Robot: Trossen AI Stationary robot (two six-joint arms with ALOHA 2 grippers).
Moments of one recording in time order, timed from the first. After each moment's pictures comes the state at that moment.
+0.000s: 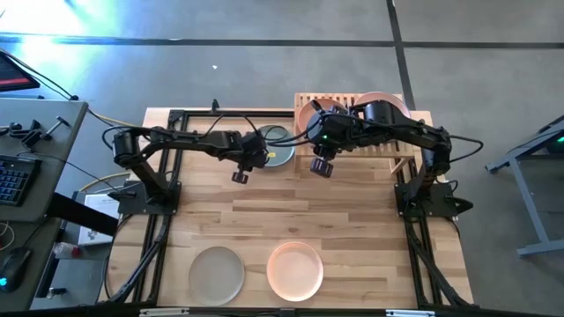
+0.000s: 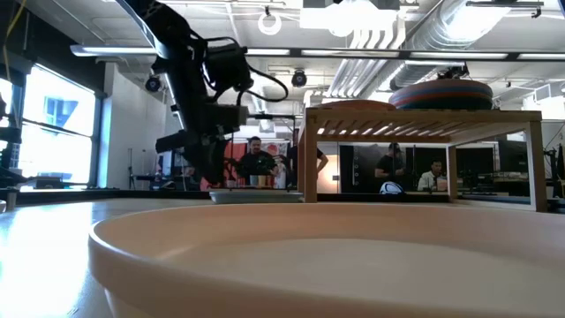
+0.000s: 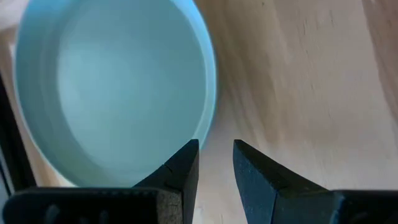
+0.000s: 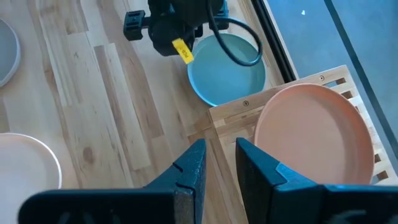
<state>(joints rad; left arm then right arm) 0.33 1.66 0.98 -0.49 -0.14 0.69 -0.01 1.82 2.32 -1.56 0.30 0.19</state>
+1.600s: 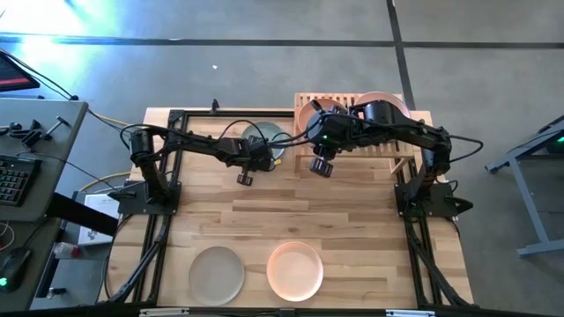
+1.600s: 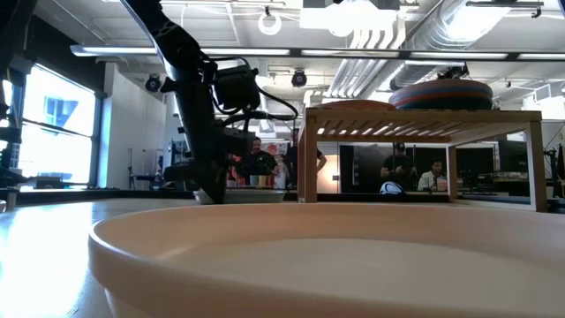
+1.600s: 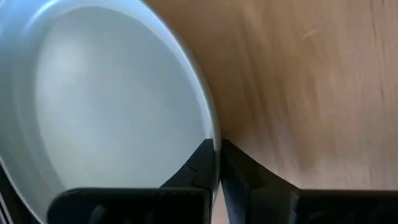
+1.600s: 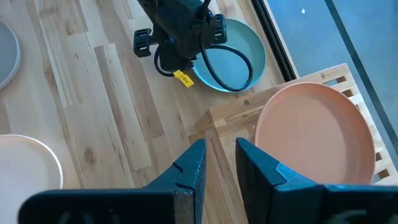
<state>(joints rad) 0.30 1.80 0.98 -0.40 -0.27 0.65 -0.01 1.82 2.32 -1.56 0.30 0.20</state>
